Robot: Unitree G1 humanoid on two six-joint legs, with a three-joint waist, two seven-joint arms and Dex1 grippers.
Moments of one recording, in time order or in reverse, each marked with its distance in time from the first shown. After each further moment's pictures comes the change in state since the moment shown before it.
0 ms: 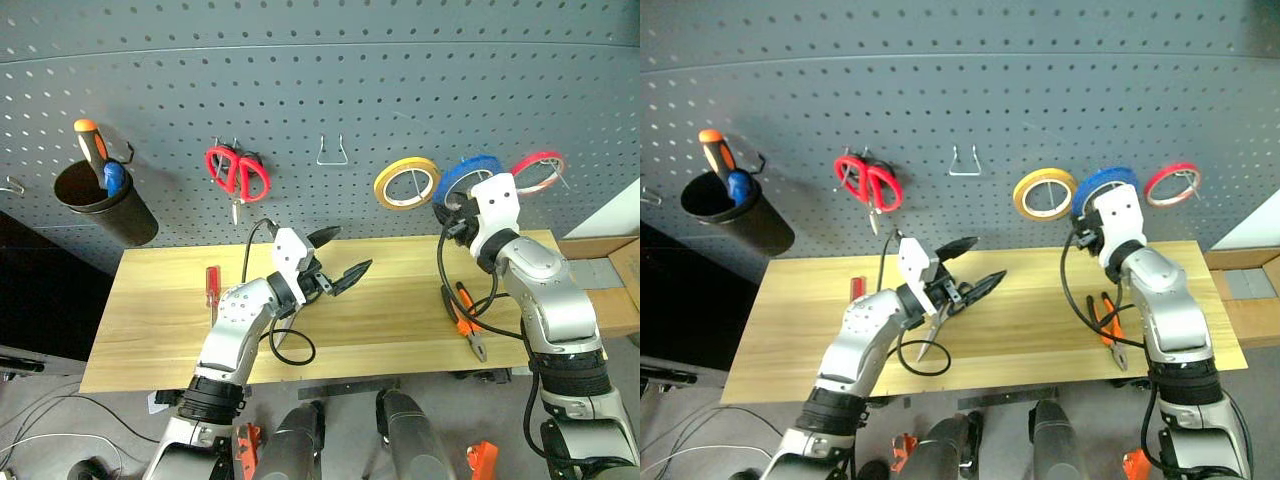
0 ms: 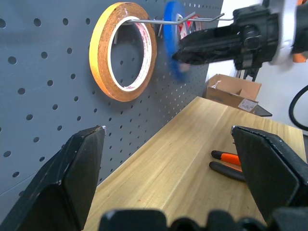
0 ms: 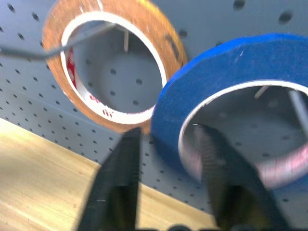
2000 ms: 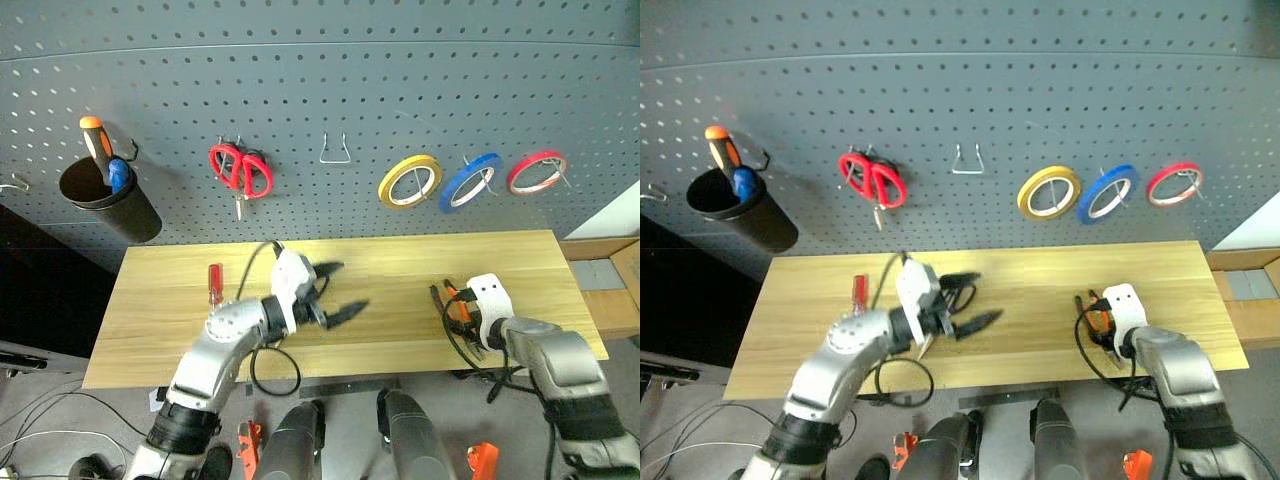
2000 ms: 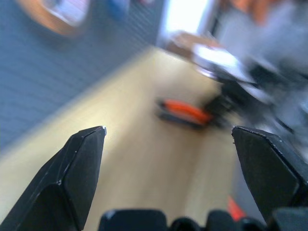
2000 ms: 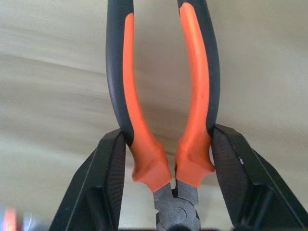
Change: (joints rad) left arm 0.054 0.093 0.044 -0.221 -0.118 0.294 -0.012; right arm 0.312 -0.106 0.013 -0.220 0.182 0.444 0.197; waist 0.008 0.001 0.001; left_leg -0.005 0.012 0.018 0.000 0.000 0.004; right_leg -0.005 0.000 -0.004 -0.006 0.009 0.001
